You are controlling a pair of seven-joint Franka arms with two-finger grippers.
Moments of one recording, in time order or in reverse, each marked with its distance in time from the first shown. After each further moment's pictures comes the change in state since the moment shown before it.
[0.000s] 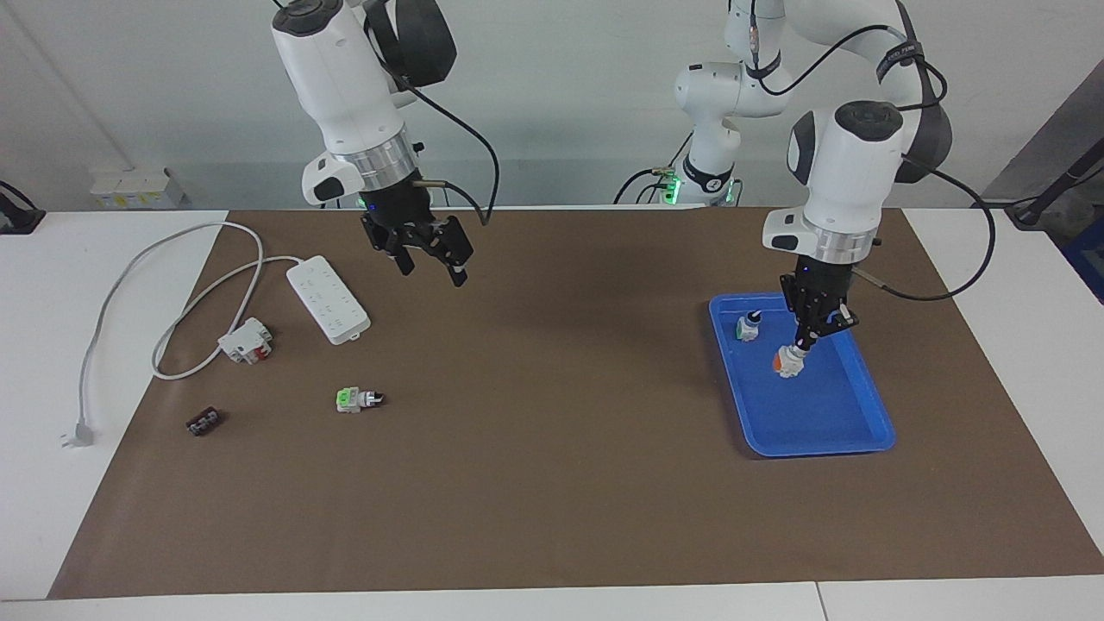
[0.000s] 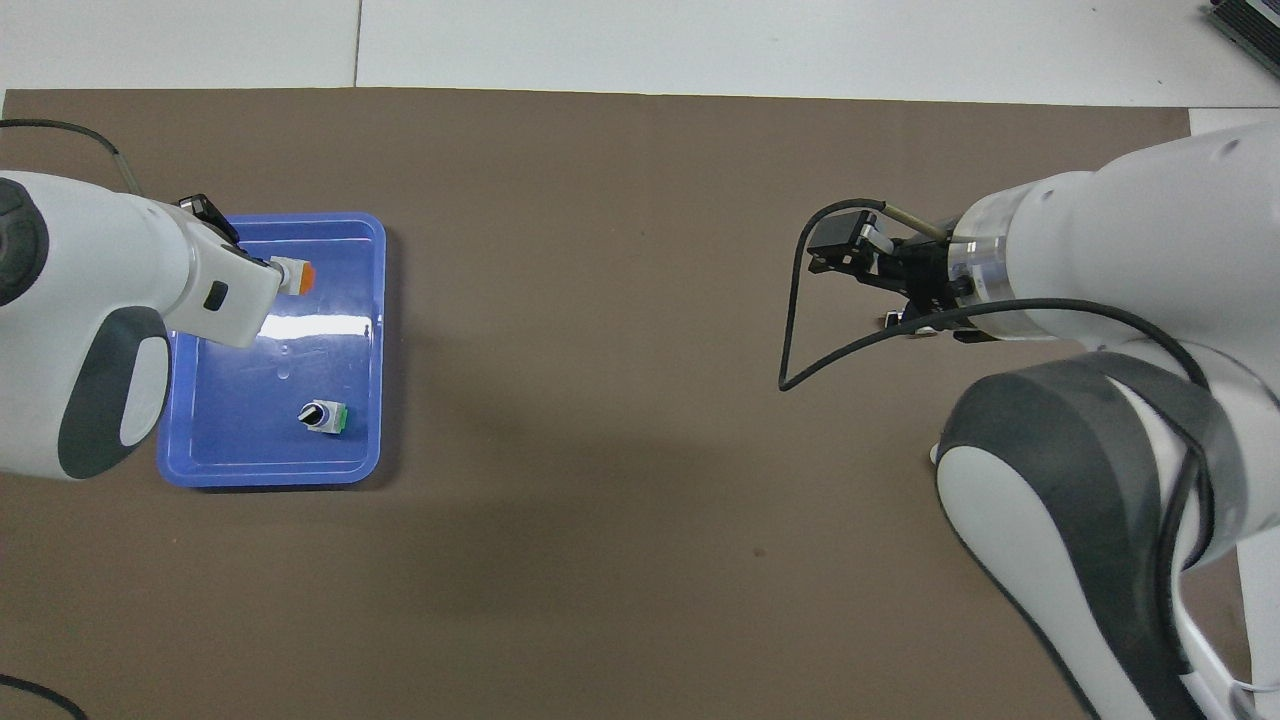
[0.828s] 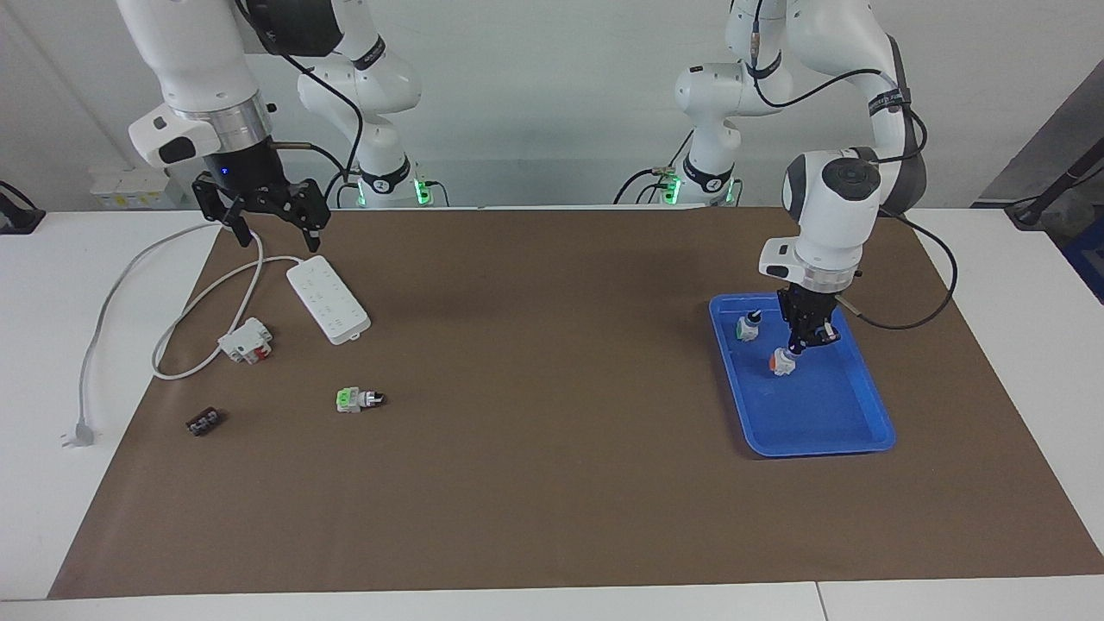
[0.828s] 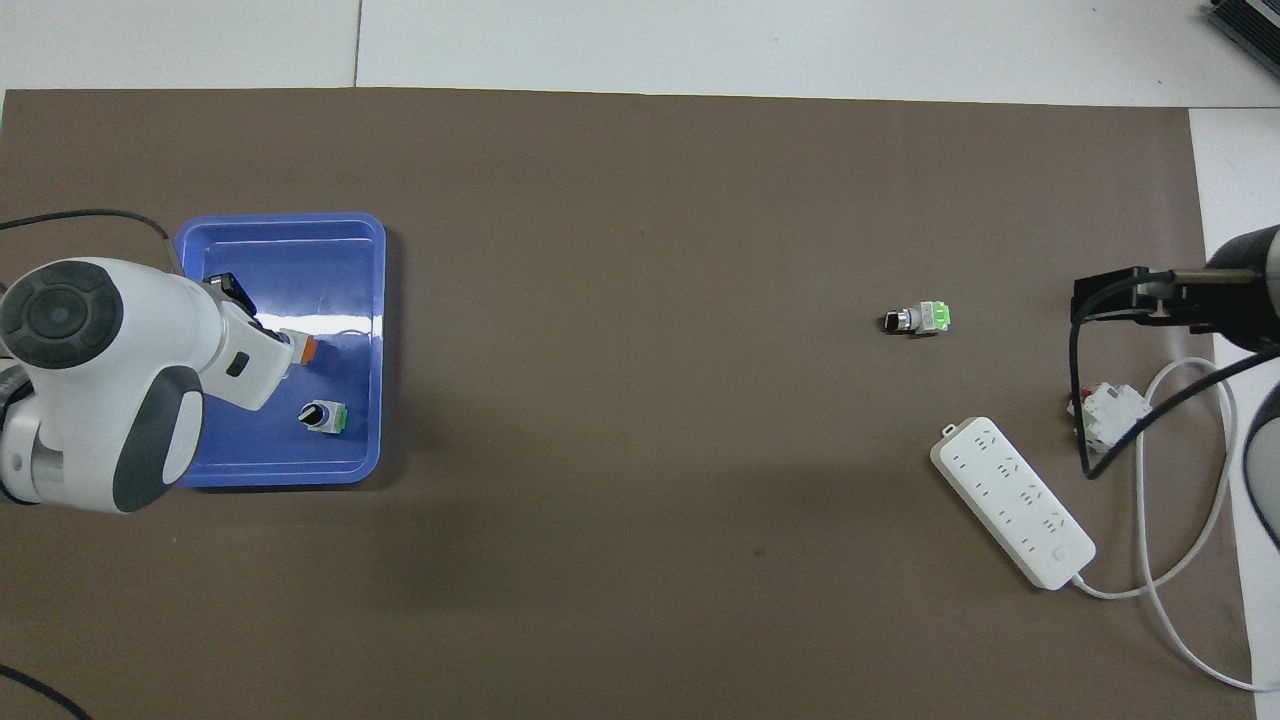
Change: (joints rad) left arm 0.048 -0.001 -0.021 -0.196 0.026 0.091 0.172; right arm -0.193 -0.093 -0.037 0.052 -0.200 -0.298 -0.522
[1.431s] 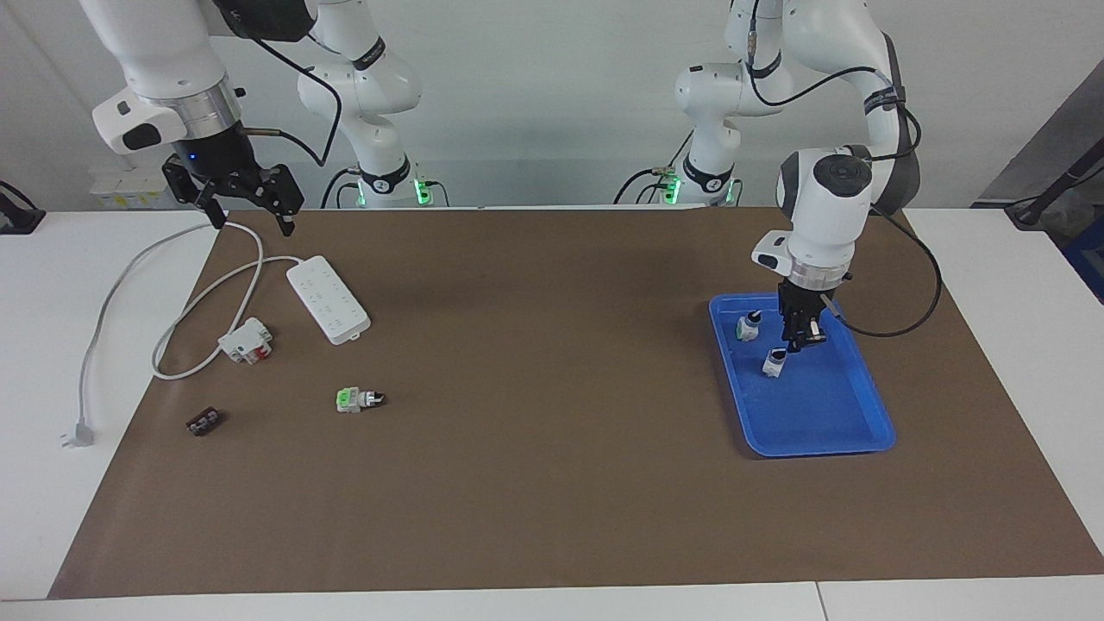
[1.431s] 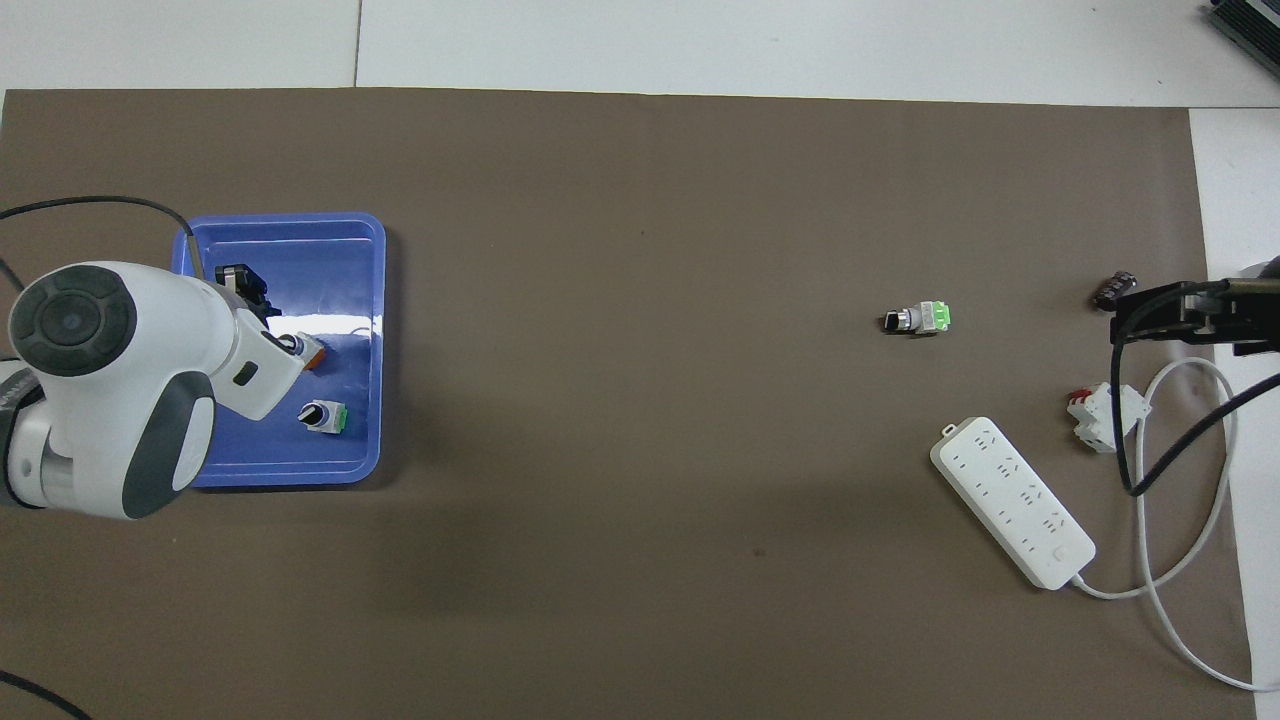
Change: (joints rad) left arm -0.023 -0.016 -0.005 -0.001 0.000 0.002 -0.033; right arm -0.030 0.003 0.001 0.015 0.008 -0.055 -0.012
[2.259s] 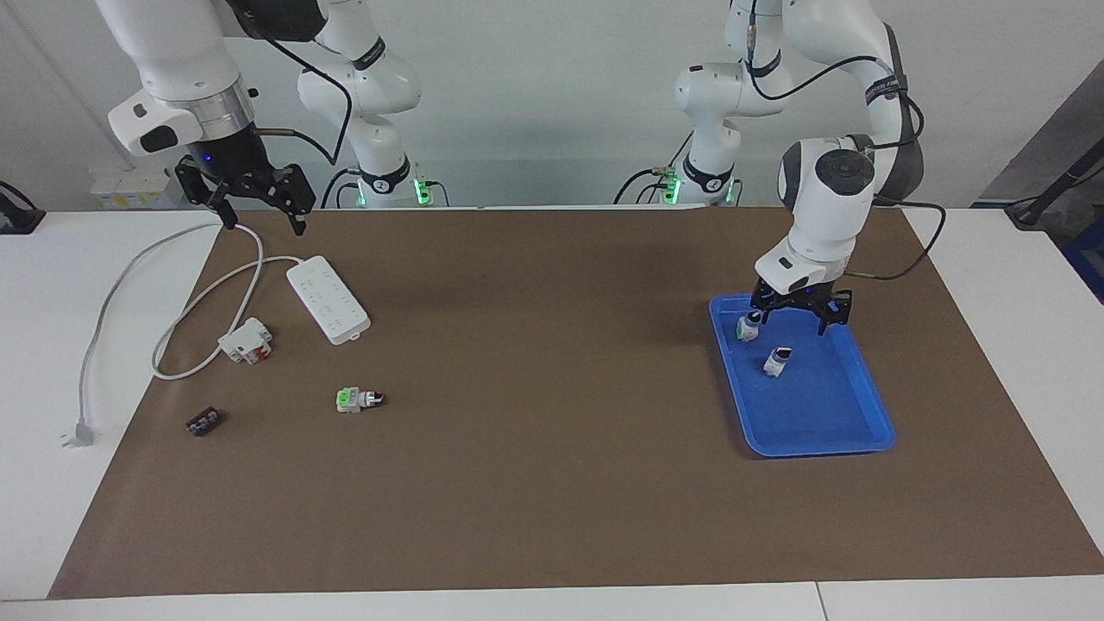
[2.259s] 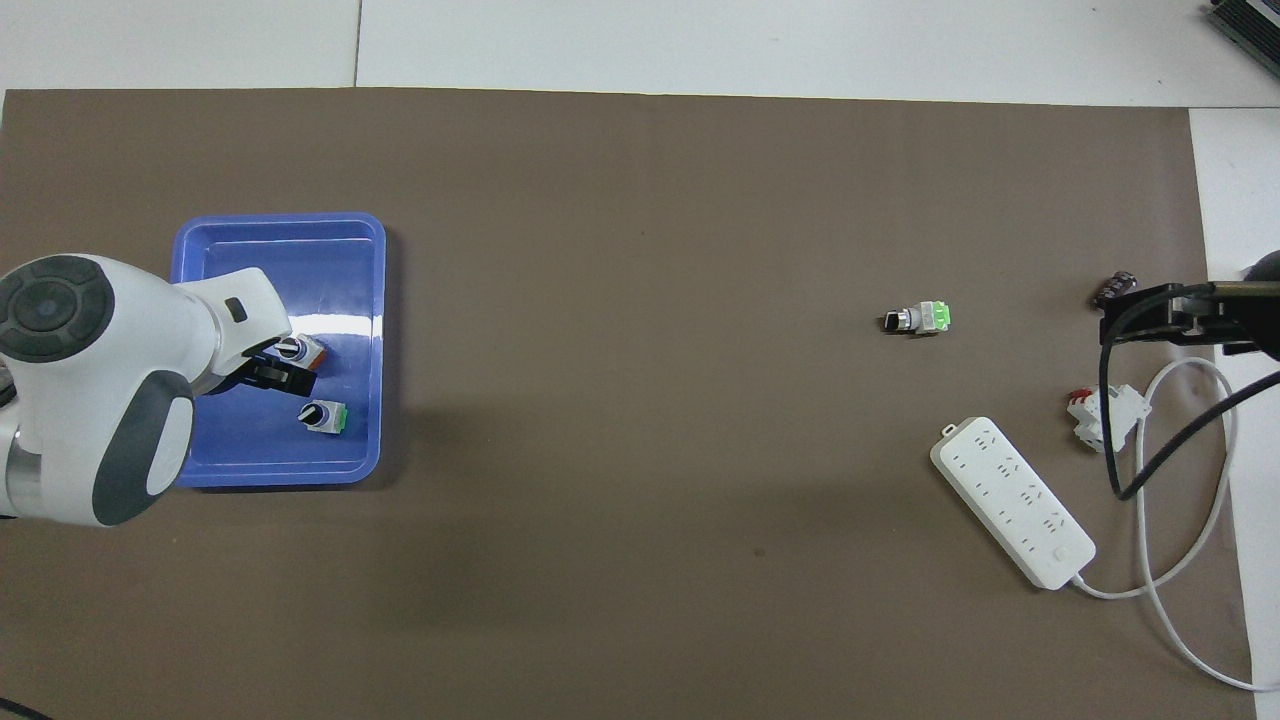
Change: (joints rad) left arm 0.000 -0.040 0.019 0.015 -0.051 -0.176 -1.067; right arm 0.006 -0.002 0.009 0.000 0.001 0.000 0.000
